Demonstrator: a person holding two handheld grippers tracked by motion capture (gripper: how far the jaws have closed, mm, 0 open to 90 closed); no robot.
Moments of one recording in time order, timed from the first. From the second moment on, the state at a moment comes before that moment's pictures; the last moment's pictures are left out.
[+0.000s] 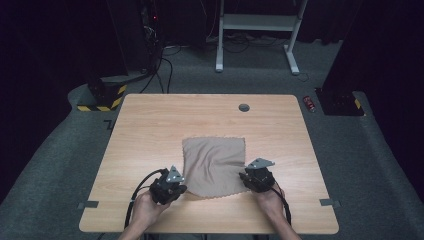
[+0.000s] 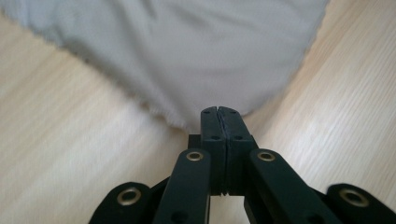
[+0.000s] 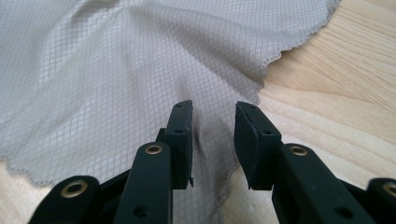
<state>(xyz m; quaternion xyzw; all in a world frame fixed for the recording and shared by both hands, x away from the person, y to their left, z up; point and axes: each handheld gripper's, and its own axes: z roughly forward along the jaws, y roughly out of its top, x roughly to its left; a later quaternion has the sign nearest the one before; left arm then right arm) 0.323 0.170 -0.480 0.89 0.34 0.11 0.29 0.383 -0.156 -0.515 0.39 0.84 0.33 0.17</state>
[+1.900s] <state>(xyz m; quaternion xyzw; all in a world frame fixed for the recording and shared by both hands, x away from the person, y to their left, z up) 0.307 0.174 -0.509 0.83 0.44 0.13 0.32 0.310 -0.177 -0.499 0.36 0.86 0.32 0.18</state>
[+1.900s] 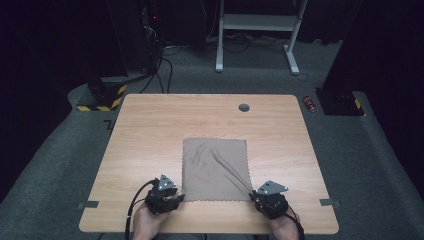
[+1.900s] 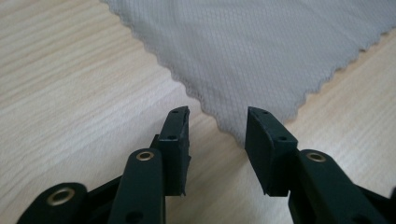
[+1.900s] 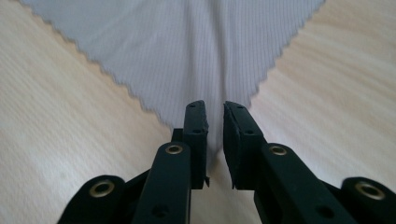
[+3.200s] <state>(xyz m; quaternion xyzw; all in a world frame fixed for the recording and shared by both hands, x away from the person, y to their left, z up) 0.366 0.166 -0.507 0.80 0.47 0.16 0.33 0.340 -0.142 -0.516 0.36 0.85 0.34 0.17</state>
